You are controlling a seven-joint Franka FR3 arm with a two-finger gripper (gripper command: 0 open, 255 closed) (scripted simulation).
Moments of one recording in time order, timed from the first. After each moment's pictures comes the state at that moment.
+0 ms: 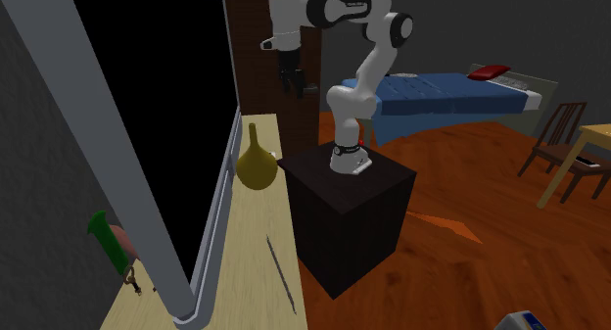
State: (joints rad) arm -0.02 -0.80 -0.04 -2.42 -0.05 1.52 0.01
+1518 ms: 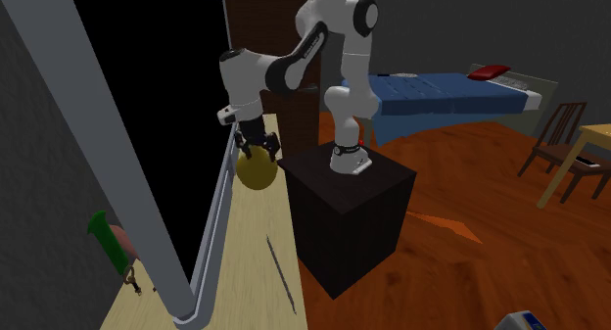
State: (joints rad) arm 0.18 -0.06 -0.05 -2.21 0.02 2.01 -0.47
